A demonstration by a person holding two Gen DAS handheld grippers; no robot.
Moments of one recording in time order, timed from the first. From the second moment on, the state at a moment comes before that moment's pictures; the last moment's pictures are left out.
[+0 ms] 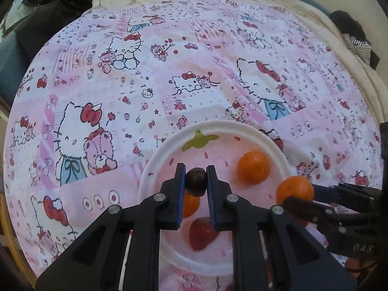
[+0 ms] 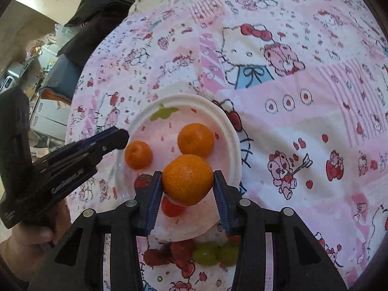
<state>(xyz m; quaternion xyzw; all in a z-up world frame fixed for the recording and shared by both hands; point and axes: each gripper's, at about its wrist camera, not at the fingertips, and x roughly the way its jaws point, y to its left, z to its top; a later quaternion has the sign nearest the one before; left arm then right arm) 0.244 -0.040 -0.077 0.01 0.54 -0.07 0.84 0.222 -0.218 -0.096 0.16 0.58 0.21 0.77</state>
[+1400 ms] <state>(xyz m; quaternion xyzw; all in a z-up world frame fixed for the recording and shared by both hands) 0.205 -0.005 -0.050 0.00 0.54 -0.01 0.84 0.201 -0.251 -0.064 0.20 0.55 0.19 0.78</state>
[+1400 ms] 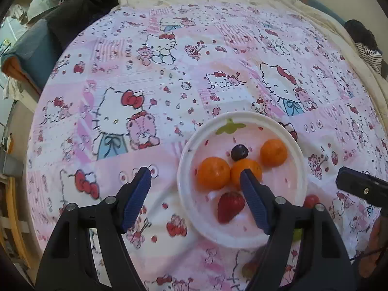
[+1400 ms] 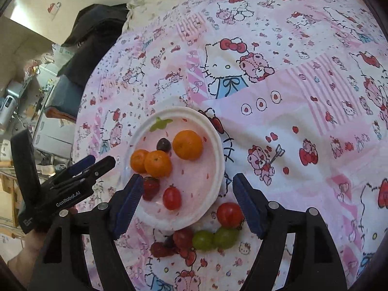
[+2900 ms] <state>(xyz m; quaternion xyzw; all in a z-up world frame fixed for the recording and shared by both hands) 0.095 -0.077 -0.128 0.13 0.56 -0.27 0.77 0.121 -0.299 -0.072 0.22 0.57 0.12 0.78</state>
